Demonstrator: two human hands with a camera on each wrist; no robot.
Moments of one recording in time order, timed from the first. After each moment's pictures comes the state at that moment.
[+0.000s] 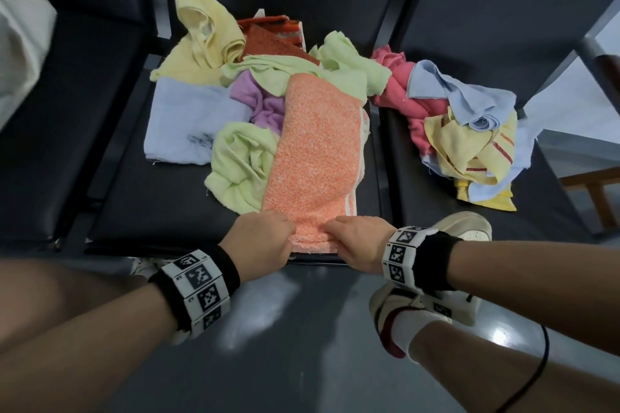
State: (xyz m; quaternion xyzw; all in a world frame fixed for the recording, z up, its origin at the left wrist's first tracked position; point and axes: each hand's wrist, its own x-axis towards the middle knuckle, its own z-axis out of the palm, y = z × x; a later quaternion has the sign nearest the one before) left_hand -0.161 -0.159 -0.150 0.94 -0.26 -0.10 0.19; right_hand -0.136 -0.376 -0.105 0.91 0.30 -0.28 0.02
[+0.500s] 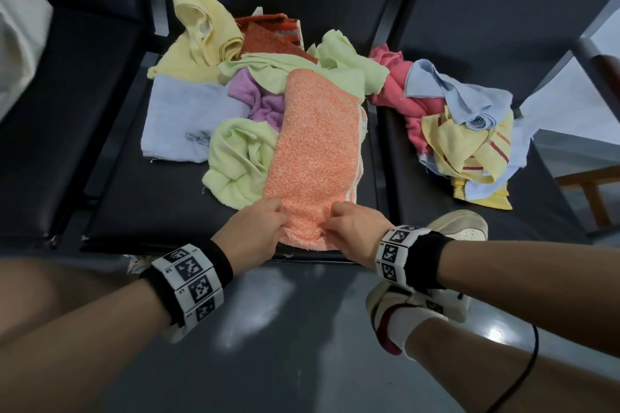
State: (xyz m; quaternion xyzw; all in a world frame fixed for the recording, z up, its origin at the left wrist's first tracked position) left_hand -0.153 -0.152 -0.154 0.92 -0.23 -0.10 0.29; right_hand -0.134 -0.376 -0.110 0.93 0.32 -0.18 -0.03
